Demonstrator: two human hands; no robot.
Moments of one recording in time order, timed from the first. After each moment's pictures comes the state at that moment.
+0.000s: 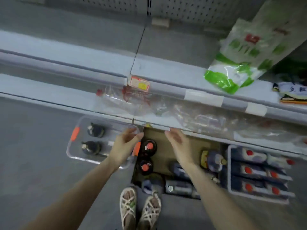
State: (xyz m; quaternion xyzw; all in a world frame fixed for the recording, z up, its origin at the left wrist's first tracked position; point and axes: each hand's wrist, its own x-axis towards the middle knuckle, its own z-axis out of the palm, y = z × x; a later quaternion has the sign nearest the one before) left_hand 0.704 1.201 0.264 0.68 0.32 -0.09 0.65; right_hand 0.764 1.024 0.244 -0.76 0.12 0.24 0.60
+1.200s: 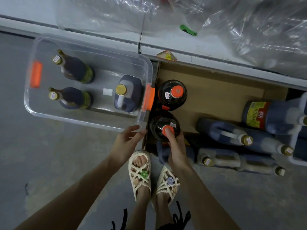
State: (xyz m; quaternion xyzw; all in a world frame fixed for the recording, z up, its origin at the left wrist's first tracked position) left_hand 0.594 1.210 -0.054 0.64 0.42 -0.25 0.60; right_hand 0.616 1.057 -0.099 -0.57 0.38 0.32 0.66
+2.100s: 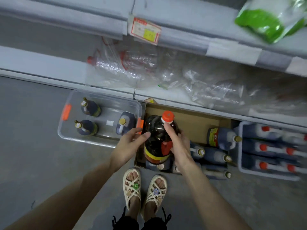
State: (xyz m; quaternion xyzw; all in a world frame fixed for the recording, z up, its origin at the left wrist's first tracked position) left_hand 0.634 1.200 0.141 0.67 0.30 -0.22 0.65; right_hand 0.685 1.044 0.134 -0.64 0.30 0.29 0.64
